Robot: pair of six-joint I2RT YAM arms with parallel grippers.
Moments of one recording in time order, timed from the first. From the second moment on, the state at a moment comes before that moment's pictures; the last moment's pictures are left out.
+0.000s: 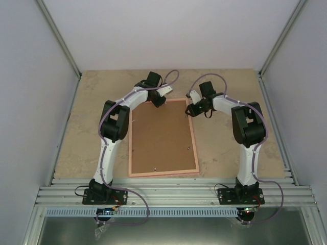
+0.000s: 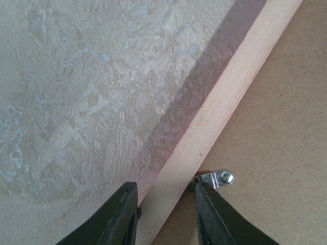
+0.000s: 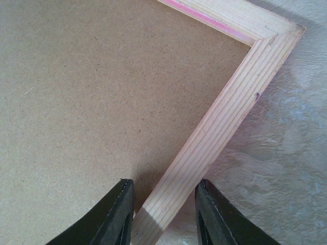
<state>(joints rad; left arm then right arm) -0.40 2.35 1.89 -0.53 0.16 0.53 0.32 2.10 1.43 -0.39 -0.38 -0.22</state>
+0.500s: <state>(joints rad) -0.41 2.39 1.95 -0.57 0.16 0.54 0.30 2.12 1.44 -0.39 -0.39 -0.22</state>
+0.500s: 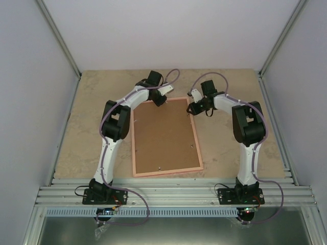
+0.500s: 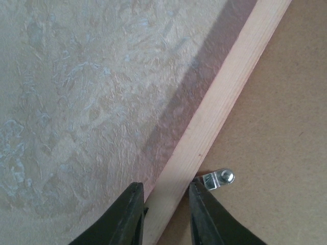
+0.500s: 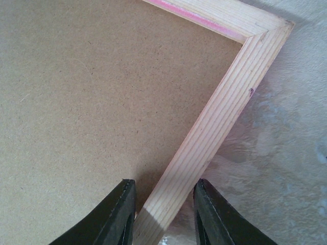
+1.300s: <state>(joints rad) -0.26 2.20 1.85 -0.57 0.27 0.49 0.30 2.18 1.76 -0.51 -0.45 -0.35</state>
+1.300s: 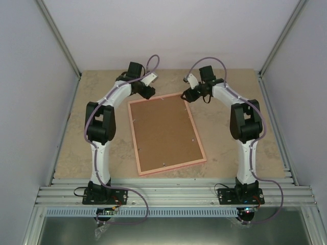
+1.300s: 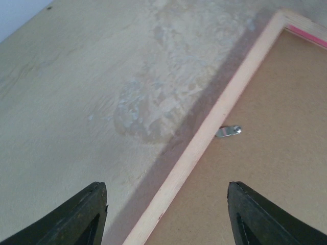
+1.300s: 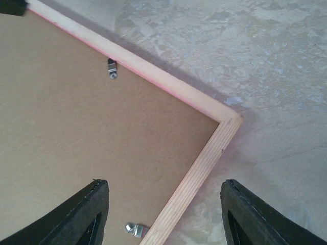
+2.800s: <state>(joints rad) -0.31 2.54 2.21 -0.72 0.39 0.96 0.28 2.09 1.42 -0.51 -0.47 -0.34</state>
